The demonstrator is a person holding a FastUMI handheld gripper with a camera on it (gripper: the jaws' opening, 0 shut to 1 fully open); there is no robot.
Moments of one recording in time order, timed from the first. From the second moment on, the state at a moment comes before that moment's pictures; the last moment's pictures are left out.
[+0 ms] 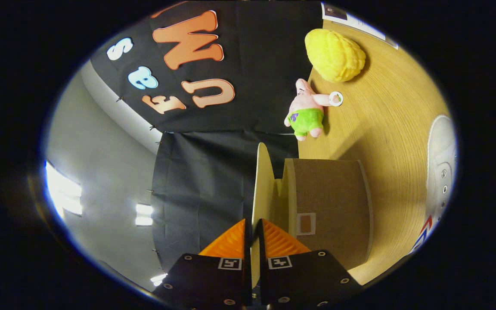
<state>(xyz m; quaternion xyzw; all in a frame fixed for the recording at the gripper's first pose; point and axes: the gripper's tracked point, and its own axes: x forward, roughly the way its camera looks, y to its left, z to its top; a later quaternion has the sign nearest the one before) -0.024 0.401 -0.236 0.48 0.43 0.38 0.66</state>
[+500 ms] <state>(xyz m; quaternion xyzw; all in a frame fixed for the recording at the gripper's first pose) -0.035 0.470 -0.152 0.40 0.42 0.39 0.71</state>
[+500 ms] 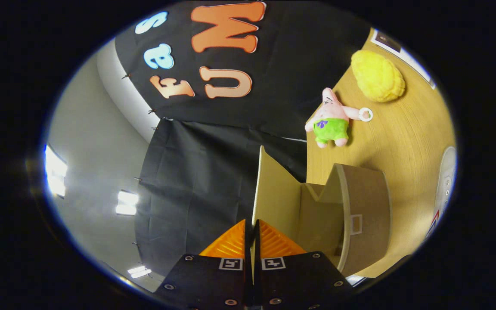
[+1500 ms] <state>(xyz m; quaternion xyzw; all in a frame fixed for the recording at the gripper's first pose) -0.069 0.690 -0.199 0.28 0.48 0.37 0.75</state>
